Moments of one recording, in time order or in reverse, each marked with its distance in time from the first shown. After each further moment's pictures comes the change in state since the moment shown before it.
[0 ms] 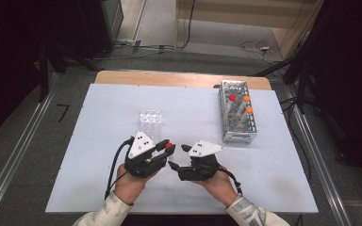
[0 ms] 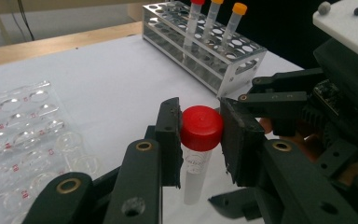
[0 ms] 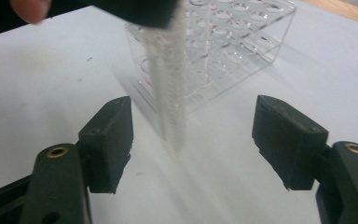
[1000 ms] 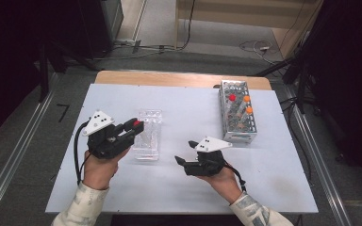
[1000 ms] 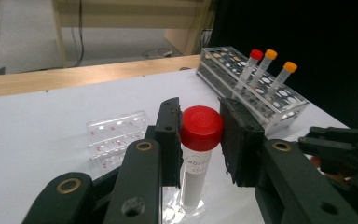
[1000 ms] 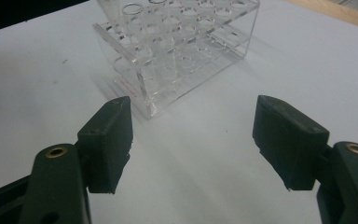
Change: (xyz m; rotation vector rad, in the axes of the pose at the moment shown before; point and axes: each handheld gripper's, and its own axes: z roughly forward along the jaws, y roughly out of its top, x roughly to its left) left arm 0.055 0.033 -0.049 -0.096 0.136 -0.106; right arm -0.015 -0.003 -0.006 0.003 -0.046 0.040
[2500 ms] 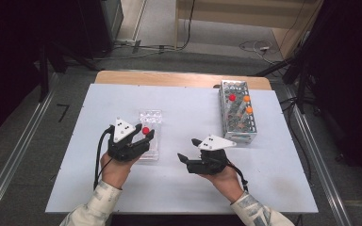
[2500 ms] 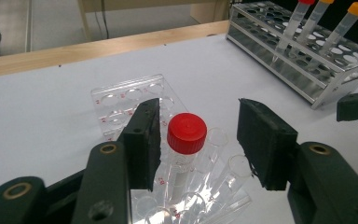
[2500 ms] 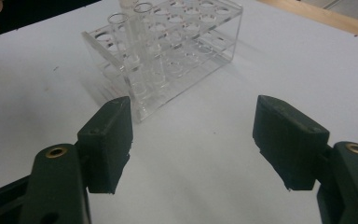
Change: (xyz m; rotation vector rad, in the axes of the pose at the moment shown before) left arm -0.004 -0.041 0.046 0.074 0.116 0.077; right arm -0.006 0.001 -0.007 -0.022 -0.032 0.017
